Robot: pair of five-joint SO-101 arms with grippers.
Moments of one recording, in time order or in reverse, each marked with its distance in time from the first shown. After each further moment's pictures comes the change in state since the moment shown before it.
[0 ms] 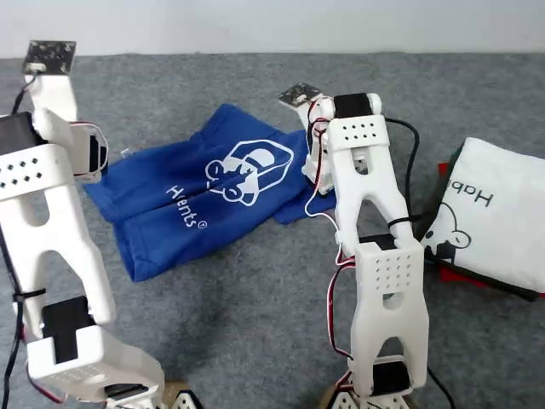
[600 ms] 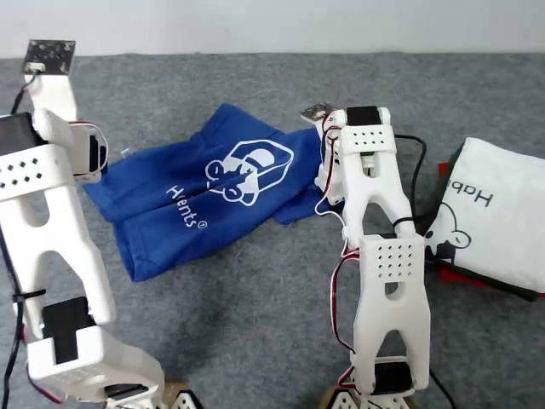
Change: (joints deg) left arm 0.0 0.0 0.0 -0.3 0.0; right arm 4.0 9.5 -2.1 -0.1 -3.3
